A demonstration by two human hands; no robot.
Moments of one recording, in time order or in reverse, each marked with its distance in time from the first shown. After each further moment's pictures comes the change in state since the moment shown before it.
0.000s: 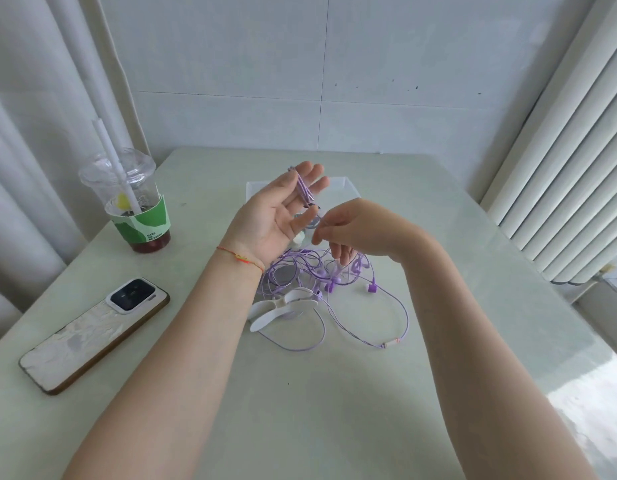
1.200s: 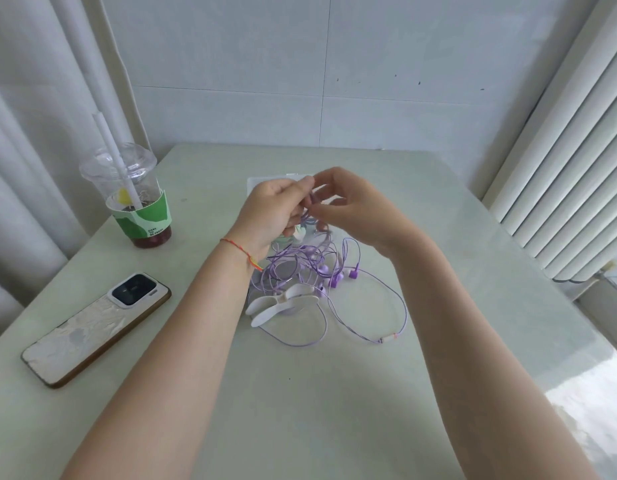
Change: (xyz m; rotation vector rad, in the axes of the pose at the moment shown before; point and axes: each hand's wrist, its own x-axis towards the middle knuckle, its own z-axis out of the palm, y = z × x) left_hand -0.001 -0.001 0.003 0.719 0.159 0.101; right_hand 0.007 -0.007 0.009 0.316 0.236 -0.192
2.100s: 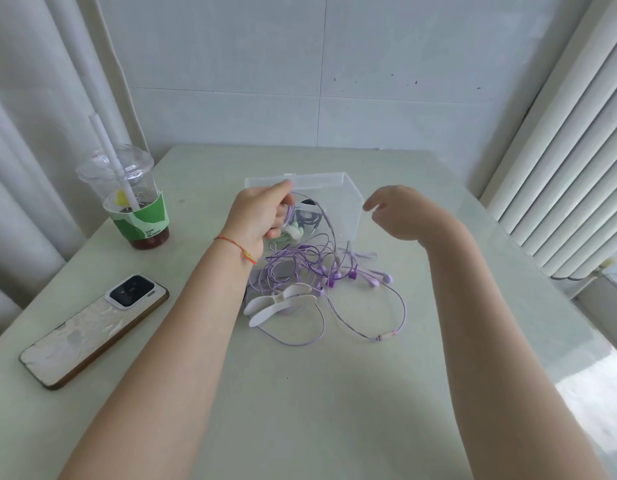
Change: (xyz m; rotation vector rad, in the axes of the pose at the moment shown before) left_hand 0.007 -0.005 -0.008 -0.055 0.180 -0.200; right_hand 0.004 0.028 -0.052 -0.743 0.035 0.310
